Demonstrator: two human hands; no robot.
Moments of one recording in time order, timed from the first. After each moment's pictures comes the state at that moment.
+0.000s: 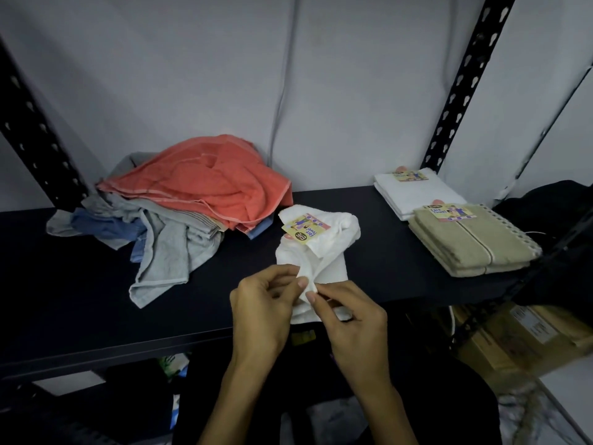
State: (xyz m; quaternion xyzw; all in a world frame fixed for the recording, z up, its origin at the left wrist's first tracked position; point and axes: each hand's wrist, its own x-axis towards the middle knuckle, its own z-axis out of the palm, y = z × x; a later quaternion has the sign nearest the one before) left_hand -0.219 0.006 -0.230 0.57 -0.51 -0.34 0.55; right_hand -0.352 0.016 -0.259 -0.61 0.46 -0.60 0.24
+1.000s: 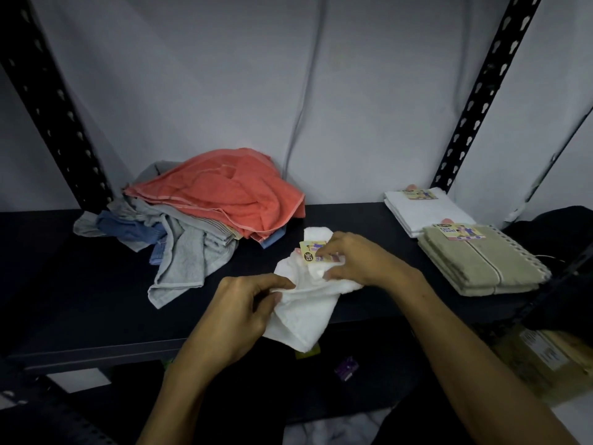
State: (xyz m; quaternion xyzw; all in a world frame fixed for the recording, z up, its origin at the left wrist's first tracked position) left_hand -0.153 0.016 -0.204 0.53 -0.73 -0.19 0.40; right_hand -0.387 -0.127 -0.202 -0.85 0.51 -0.05 0.13
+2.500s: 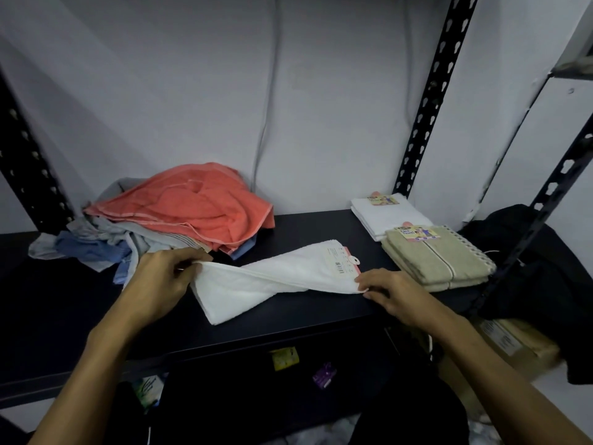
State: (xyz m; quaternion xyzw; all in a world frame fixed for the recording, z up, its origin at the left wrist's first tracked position) left_hand -0.087 -0.043 -0.194 0.59 -0.73 -0.08 0.34; right_hand -0.520 -0.081 -0.249 -0.84 0.49 -0.21 0.10
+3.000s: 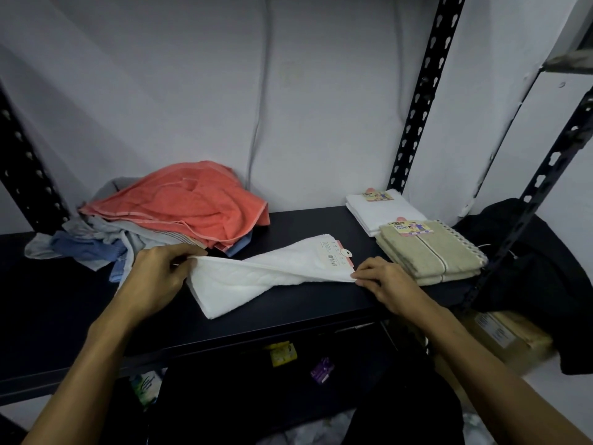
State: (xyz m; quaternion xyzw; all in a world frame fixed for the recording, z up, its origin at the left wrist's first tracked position) left_hand -0.087 -0.051 -0.201 0.59 -0.72 -0.06 0.35; right_hand -0.518 -0.091 -0.257 -0.84 0.48 -0.24 0.04
